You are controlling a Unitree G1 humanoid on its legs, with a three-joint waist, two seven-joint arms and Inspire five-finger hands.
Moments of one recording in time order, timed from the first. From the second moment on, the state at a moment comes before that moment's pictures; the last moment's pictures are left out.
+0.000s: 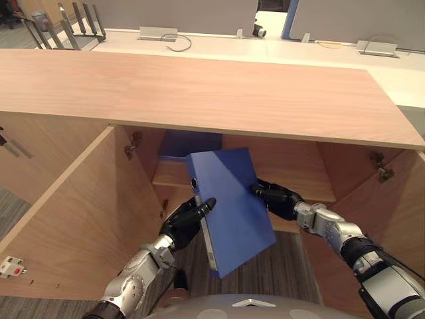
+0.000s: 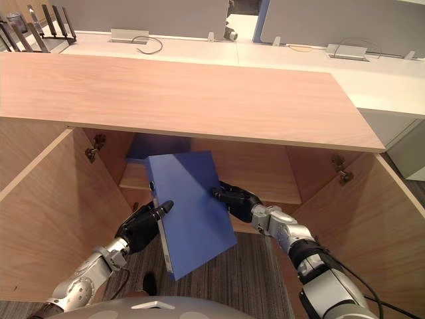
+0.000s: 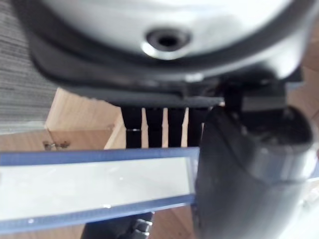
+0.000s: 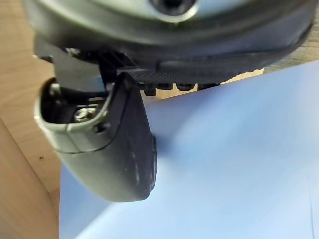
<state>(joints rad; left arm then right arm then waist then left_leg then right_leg) 0.15 0.40 -0.42 0.20 -0.98 0.00 -0.31 -0.33 -0.57 0.52 0.73 0.91 0.14 0.48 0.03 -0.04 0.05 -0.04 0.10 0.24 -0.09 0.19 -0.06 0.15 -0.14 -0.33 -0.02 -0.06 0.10</state>
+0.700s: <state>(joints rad) 0.14 0.40 -0.43 0.18 -1.02 -0.03 -0.31 -0.22 -0.70 0.65 0.57 1.01 0.16 0.49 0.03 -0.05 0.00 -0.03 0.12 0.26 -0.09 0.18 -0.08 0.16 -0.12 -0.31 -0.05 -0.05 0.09</state>
